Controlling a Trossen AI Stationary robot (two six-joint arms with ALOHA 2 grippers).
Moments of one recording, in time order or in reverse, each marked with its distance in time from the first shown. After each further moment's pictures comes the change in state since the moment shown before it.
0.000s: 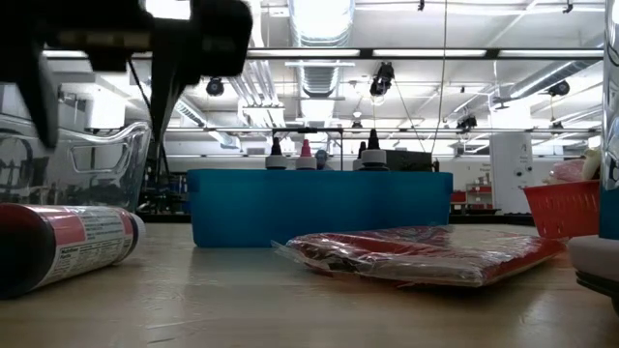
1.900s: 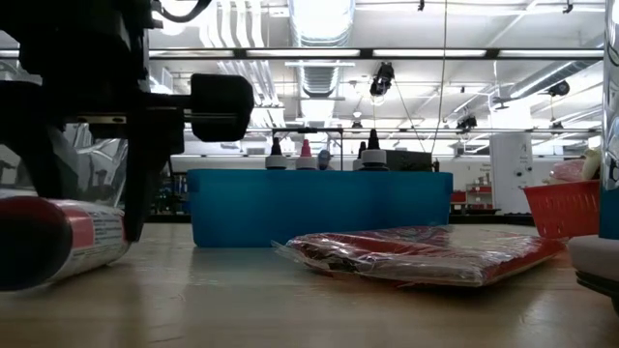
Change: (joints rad) left arm 0.005 0.174 0.007 -0.018 -0.038 0.058; right arm 0.000 -0.004 0.000 0.005 -0.002 -0.011
